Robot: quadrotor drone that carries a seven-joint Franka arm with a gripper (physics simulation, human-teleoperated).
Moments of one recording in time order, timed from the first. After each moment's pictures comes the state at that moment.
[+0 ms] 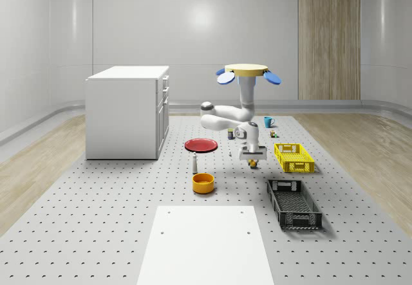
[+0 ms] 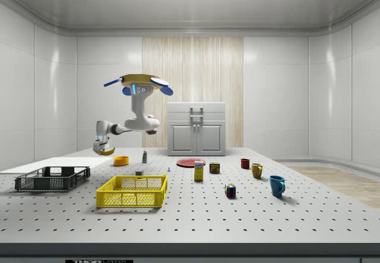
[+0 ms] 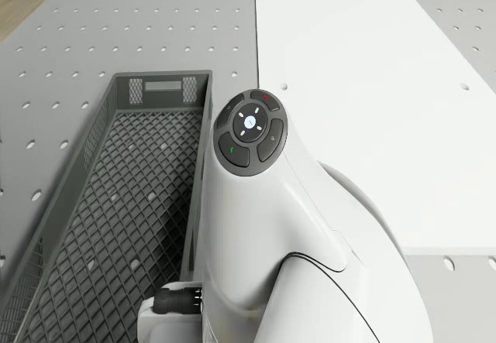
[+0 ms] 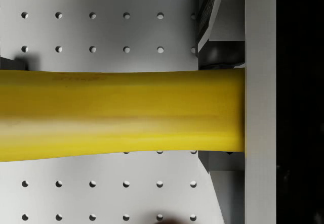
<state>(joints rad) -1.21 -1.57 1.41 -2.84 -1.73 1.61 1.69</state>
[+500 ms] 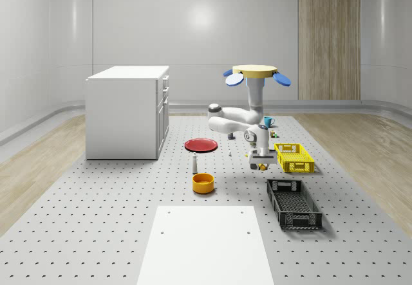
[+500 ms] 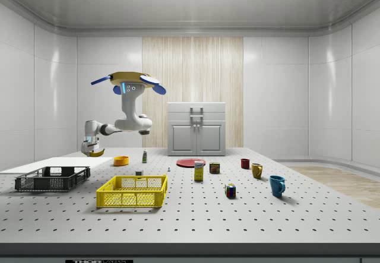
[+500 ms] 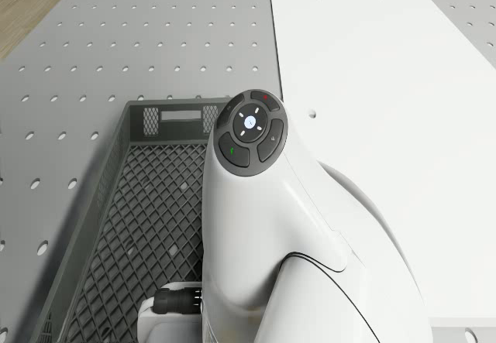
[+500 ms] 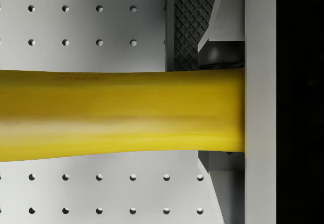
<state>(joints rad) -1.21 -1.57 1.41 -2.84 -1.73 1.62 1.69</state>
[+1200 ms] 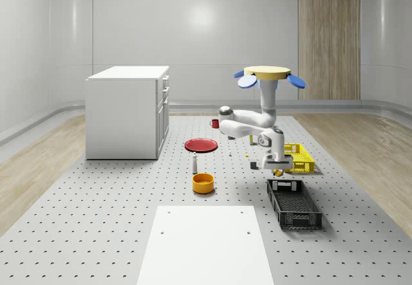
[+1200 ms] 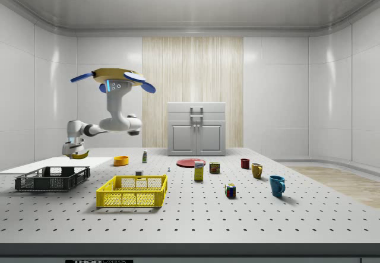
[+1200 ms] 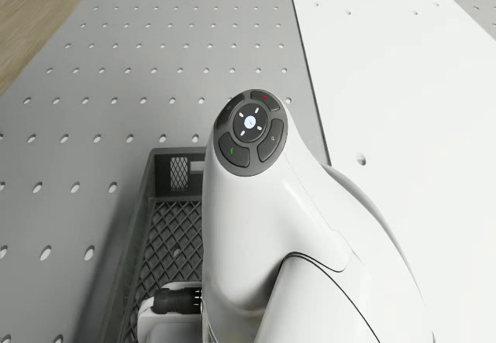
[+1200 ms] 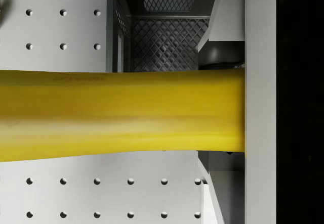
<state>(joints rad) -1.21 -1.57 1.41 -2.84 -1.73 1.62 1.69</state>
